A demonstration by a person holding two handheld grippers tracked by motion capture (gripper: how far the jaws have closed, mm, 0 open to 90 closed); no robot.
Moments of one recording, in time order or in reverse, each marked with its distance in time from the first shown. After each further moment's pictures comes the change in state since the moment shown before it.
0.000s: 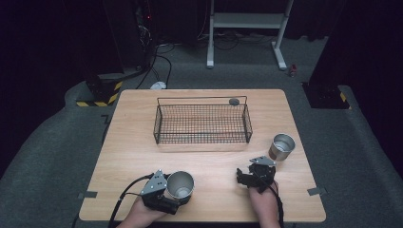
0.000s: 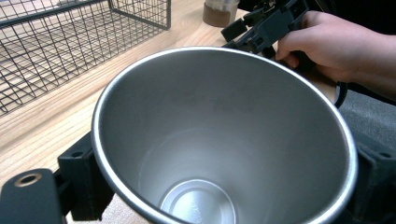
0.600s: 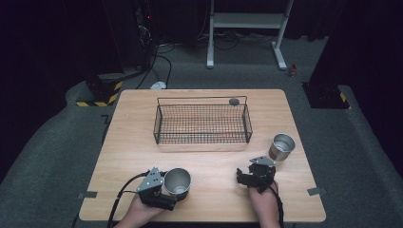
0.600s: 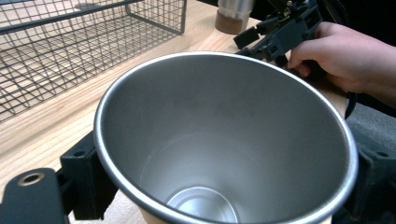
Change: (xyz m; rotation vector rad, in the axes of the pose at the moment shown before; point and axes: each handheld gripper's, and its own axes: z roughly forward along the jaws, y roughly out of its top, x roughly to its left) left arm 0.011 -0.002 -0.005 -0.028 0.027 -0.045; right arm 0.000 0.000 0.000 0.000 0.000 0.000
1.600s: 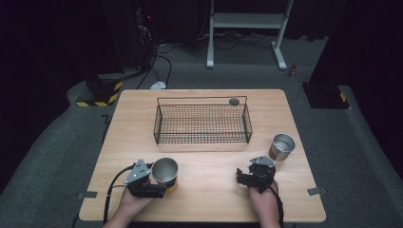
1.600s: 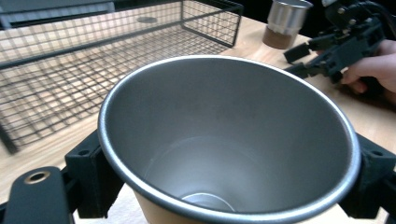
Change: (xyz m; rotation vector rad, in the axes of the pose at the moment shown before) left arm 0.035 -0.004 -0.020 -0.056 0.141 -0.036; right arm 0.000 0.000 0.000 0.000 0.000 0.000
